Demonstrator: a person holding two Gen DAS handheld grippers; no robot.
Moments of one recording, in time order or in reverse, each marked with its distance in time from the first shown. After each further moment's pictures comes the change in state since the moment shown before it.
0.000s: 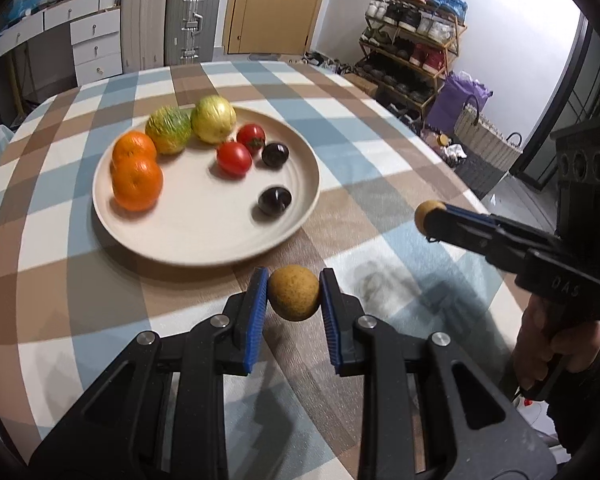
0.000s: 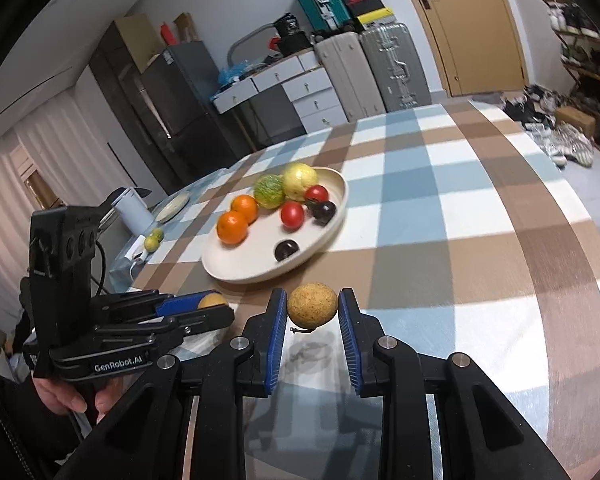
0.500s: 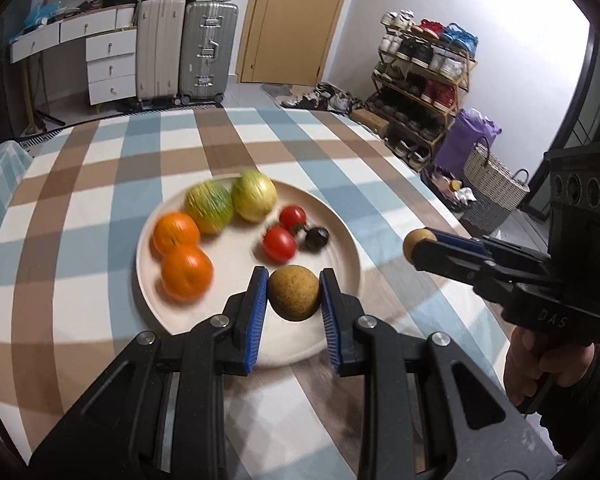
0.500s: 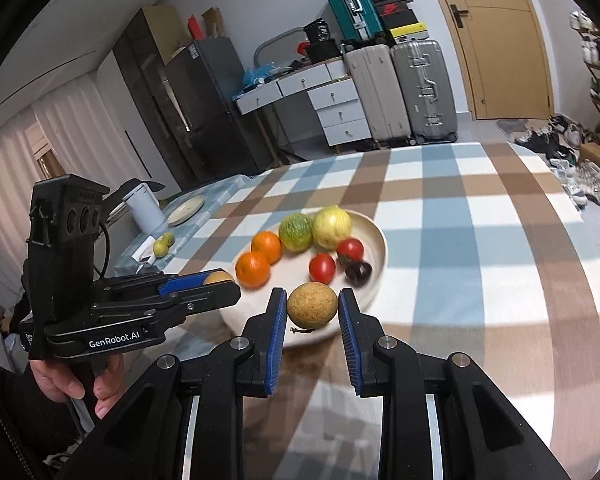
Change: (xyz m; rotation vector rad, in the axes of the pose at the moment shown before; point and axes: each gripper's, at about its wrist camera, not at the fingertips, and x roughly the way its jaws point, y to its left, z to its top) left arm -0.016 0.041 0.061 -0.037 -0.107 0.028; right arm 0.031 0.023 0.056 -0.094 -0.014 0.043
